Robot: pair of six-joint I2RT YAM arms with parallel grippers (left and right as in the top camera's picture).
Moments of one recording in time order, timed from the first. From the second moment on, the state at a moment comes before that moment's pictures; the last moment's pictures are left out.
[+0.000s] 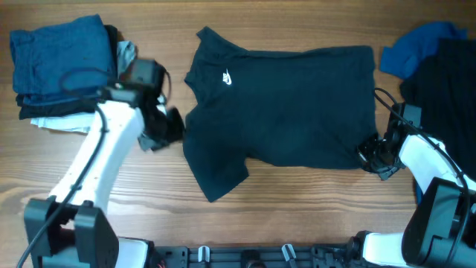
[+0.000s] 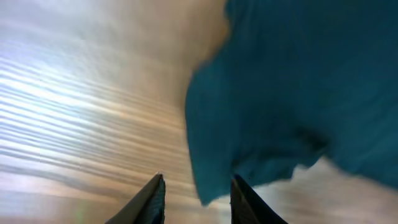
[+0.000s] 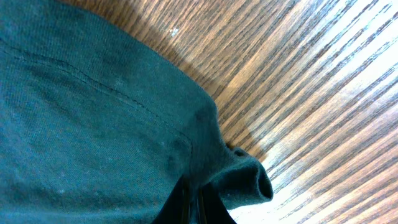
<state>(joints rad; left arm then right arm) -0.18 1.57 1.19 -1.15 0.17 -0.54 -0.29 1.57 0.74 -0.65 -0.06 0.65</state>
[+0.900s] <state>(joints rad) -0.51 1.66 0.83 -0.84 0.25 -0.72 -0.29 1.57 0.74 -0.61 -0.07 0.63</state>
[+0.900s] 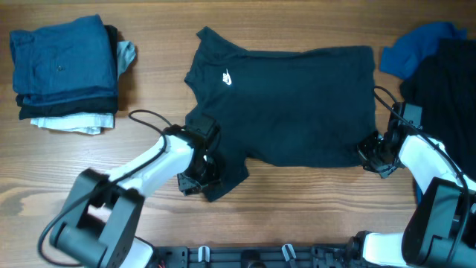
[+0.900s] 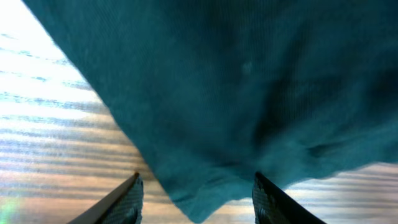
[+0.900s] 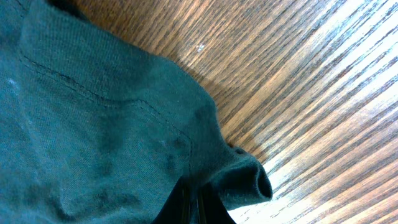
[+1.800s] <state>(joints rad) -0.42 1.75 1.00 -1.06 0.22 -0.61 -0.29 1.61 0.87 -0.81 -0.09 0.54</state>
